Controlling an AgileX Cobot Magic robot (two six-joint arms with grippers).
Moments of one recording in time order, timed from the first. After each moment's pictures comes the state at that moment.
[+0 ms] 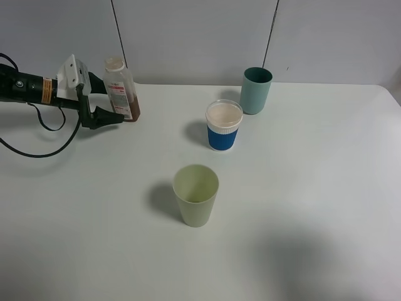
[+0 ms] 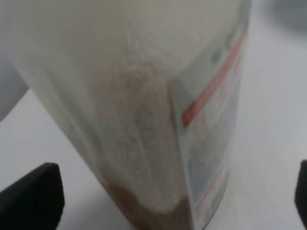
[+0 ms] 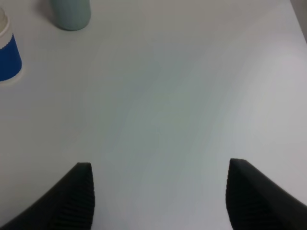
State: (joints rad) left arm 0.21 2.33 -1.40 1.75 -1.11 -0.70; right arm 0.01 0.00 -0.50 0.03 1.07 -0.11
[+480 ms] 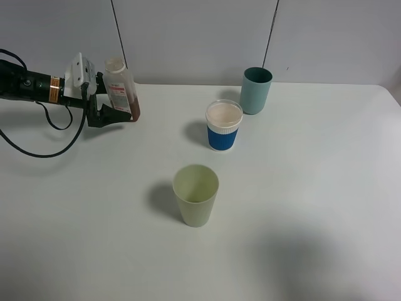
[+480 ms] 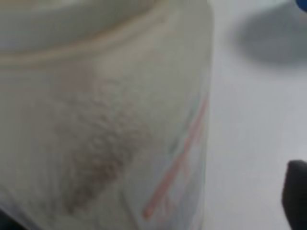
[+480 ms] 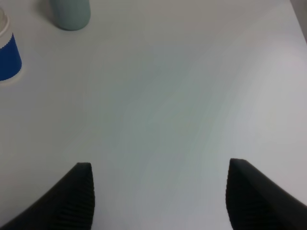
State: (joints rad) left arm 0.17 2.33 -1.41 1.75 -1.16 -0.70; right arm 0.01 0.00 -0.50 0.03 1.07 -0.11
